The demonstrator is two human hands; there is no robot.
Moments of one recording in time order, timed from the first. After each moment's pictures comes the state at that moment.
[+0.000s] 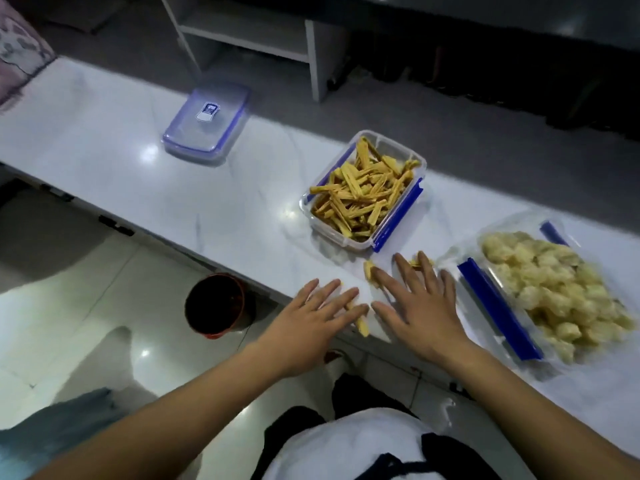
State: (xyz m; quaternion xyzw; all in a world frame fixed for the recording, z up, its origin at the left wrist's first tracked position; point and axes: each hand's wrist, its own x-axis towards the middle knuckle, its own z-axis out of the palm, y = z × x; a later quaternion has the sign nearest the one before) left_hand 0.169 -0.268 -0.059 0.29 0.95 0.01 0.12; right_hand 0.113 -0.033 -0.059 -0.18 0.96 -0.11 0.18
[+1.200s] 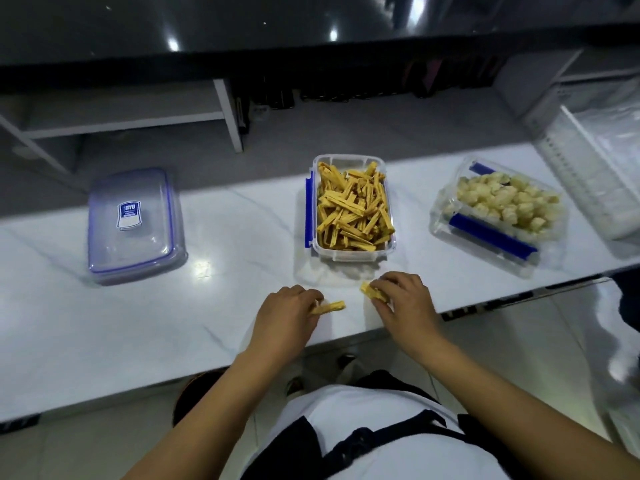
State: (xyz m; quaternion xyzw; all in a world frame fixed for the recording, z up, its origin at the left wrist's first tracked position) left_hand 0.047 -0.408 -0.047 0.32 0.91 0.22 0.11; right_hand 0.142 -0.192 -0.074 0.14 0.96 -0.23 -0.06
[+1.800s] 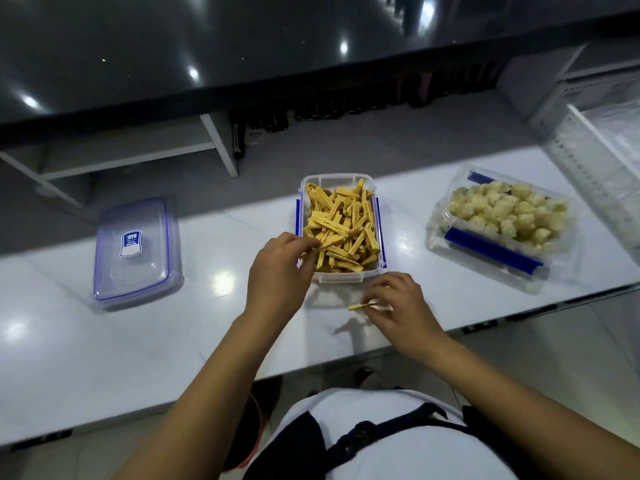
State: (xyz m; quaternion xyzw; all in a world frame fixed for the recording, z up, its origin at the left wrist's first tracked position) left_hand 0.002 -0.346 0.026 0.24 0.92 0.32 0.03; right_hand 0.126 -0.166 -0.045 0.07 0.92 -0.37 -0.06
